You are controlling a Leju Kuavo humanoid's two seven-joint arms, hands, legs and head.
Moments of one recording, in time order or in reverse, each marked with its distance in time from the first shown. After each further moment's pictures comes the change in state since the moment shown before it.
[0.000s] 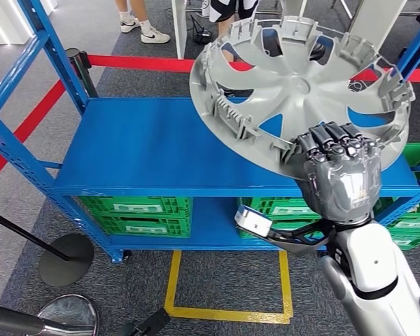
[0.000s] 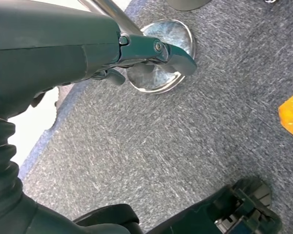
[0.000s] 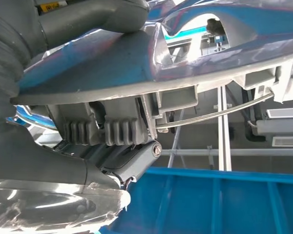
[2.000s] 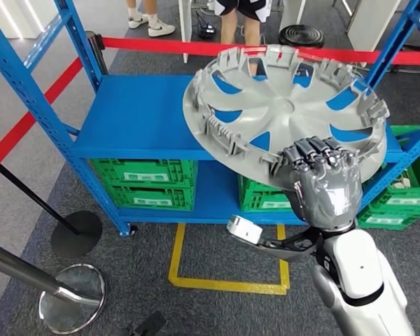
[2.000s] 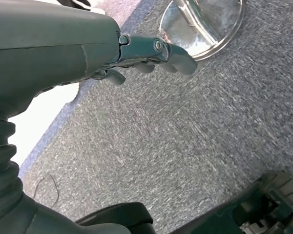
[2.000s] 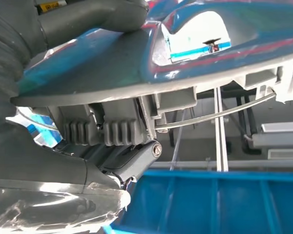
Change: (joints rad) left arm 0.017 0.003 0.047 0.000 0.000 0.031 0.023; right arm 0.056 0.061 0.004 0.044 0.000 0.000 -0.032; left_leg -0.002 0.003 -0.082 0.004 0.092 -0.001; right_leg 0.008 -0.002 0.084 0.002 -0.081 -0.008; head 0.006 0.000
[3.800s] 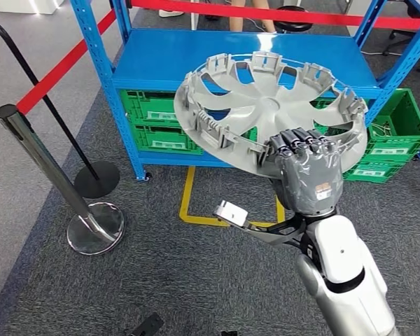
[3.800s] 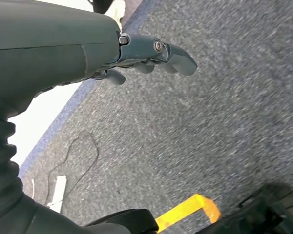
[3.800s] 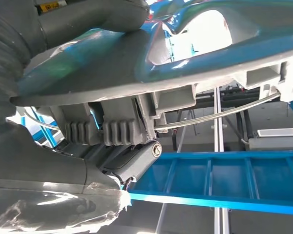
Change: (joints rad) left arm 0.005 0.000 0.019 0.000 0.000 0.016 0.023; right arm -0.061 0.062 0.026 0.094 0.001 0.044 0.041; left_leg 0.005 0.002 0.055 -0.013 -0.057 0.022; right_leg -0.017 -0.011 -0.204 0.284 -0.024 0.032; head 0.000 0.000
